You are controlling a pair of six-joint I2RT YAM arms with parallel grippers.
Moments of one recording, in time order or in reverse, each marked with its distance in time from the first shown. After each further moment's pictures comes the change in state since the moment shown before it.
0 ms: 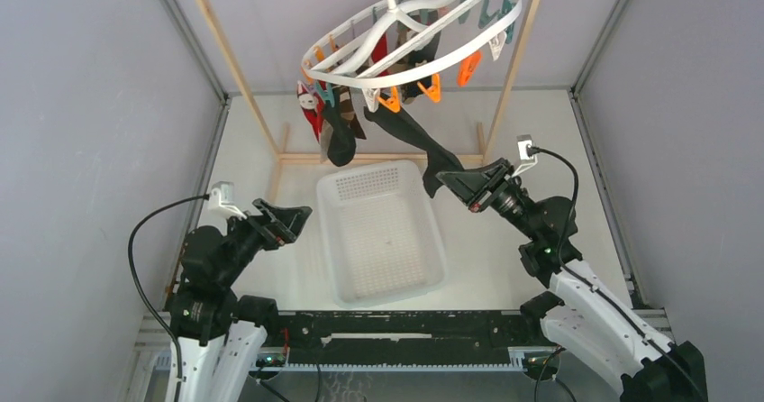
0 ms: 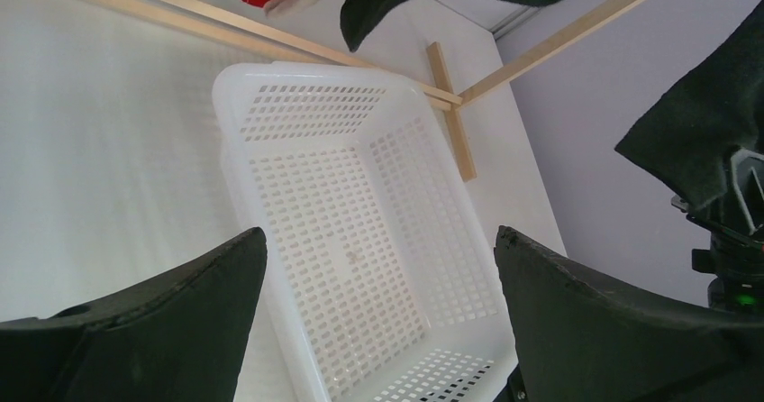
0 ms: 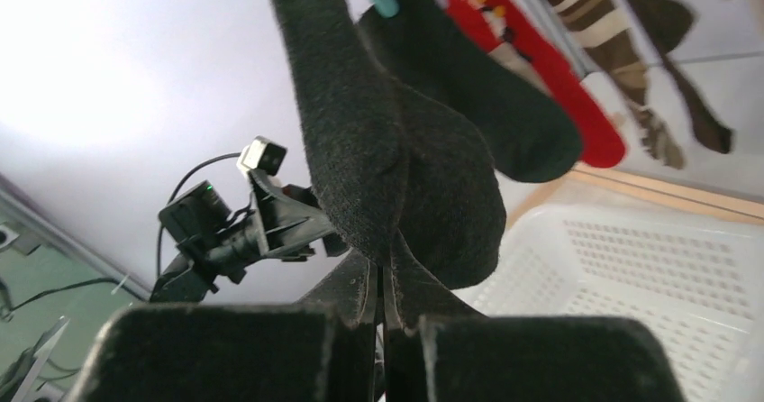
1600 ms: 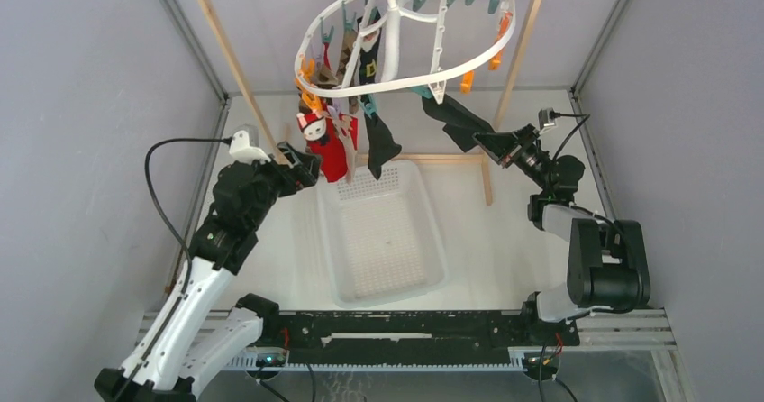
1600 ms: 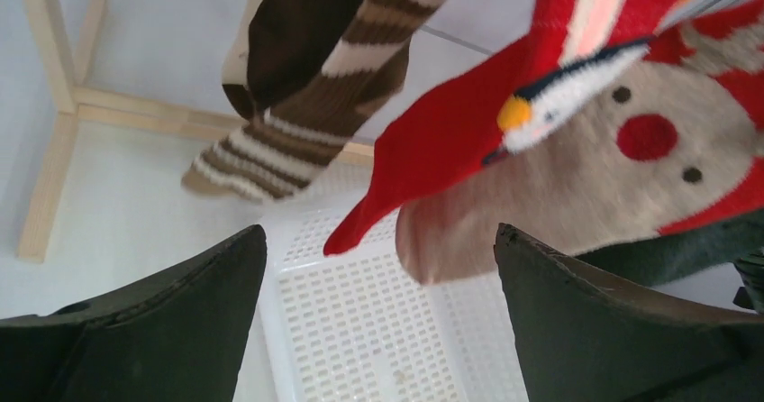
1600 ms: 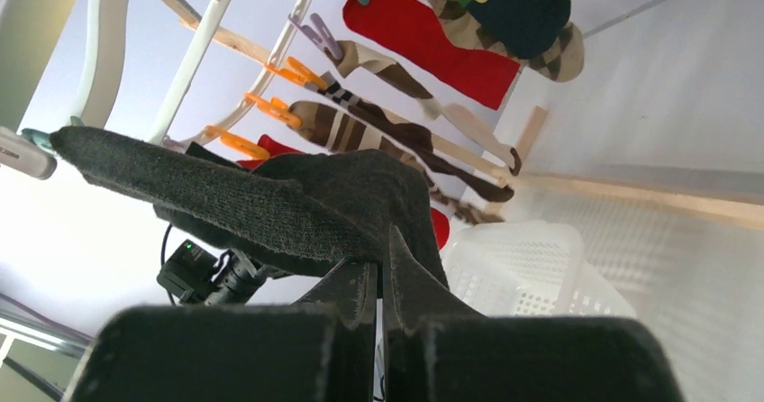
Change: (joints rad) left arm -0.205 0.476 0.172 0.280 -0.376 0.107; right arm -0.568 0.682 0.077 0.598 -0.387 0.491
